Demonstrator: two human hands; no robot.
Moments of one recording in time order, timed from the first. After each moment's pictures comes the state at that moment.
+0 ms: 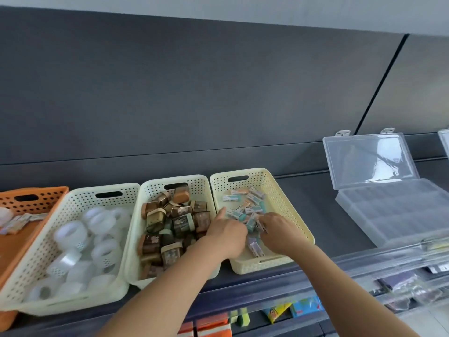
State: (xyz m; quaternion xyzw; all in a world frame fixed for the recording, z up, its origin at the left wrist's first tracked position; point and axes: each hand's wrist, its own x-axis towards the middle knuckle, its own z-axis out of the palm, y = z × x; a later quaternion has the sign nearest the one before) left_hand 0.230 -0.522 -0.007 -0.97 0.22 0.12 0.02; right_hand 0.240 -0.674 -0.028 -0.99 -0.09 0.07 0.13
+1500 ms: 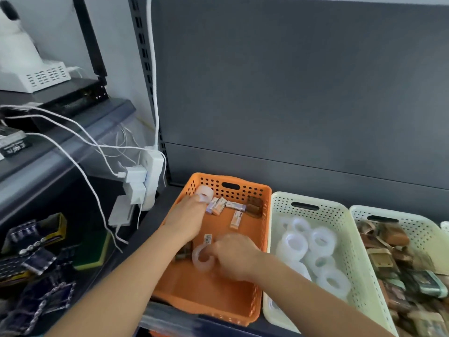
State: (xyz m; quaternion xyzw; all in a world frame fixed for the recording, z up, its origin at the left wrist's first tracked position) left_hand 0.186 0.011 -0.035 -1.00 -0.08 0.00 -0.03; right_hand 0.192 -0.151 -0.022 -0.84 -0.52 0.15 -0.01
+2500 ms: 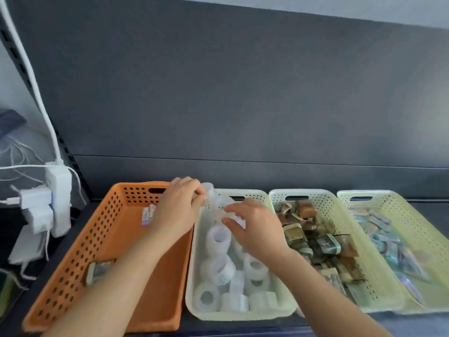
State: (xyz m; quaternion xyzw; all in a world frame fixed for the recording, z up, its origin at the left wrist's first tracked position) left_hand 0.225 -0.118 0.020 -0.94 0.04 -0.23 -0.26; right_hand 0.230 -0.305 0.004 -0.93 -0.24 -0.11 0.27
